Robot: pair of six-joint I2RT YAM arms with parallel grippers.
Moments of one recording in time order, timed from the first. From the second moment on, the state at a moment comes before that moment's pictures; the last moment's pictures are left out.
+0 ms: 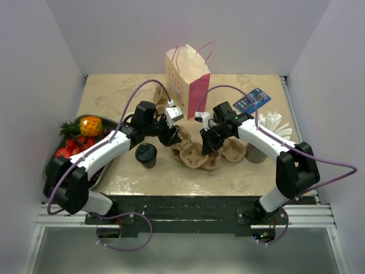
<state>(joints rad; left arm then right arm) -0.52 1.42 1.00 -0.18 0.56 0.26 0.49 1.58 1.15 -0.72 -0.52 -0.13</state>
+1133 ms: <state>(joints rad) -0.54 1.58 1.00 -0.12 0.63 0.11 0.48 1.58 1.15 -0.72 -0.52 -0.14</state>
